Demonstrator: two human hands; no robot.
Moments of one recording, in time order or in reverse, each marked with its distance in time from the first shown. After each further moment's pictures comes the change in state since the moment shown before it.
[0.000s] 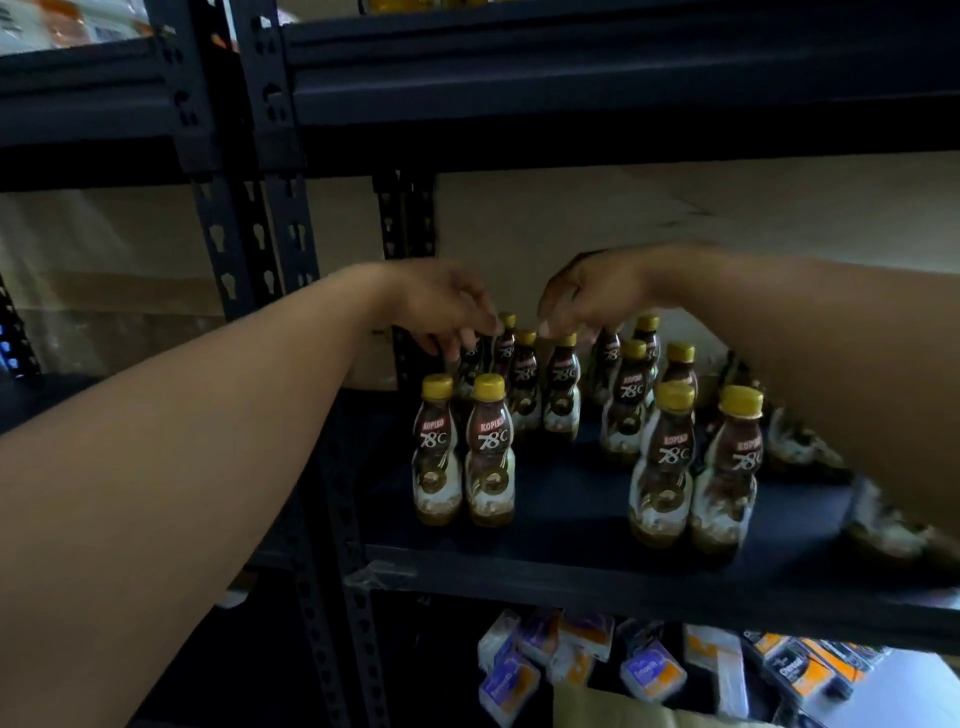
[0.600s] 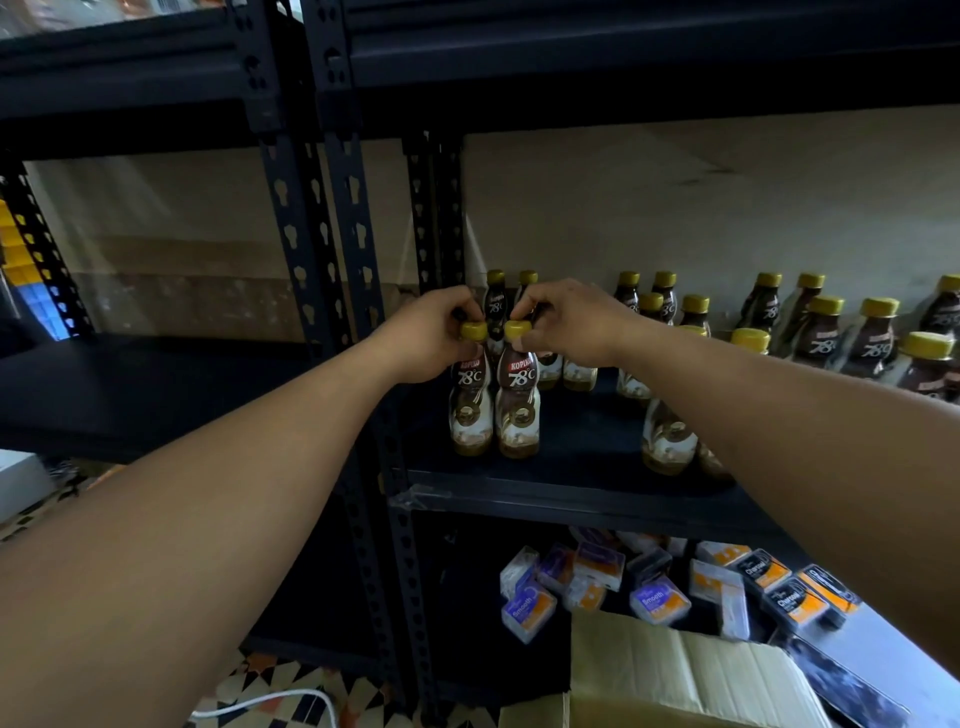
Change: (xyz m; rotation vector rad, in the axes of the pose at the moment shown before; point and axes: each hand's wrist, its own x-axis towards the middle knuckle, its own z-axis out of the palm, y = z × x) left_hand -0.062 -0.054 0.070 0.016 0.384 0.058; right_hand -0.025 -0.038 0.100 0.276 0.264 -0.123
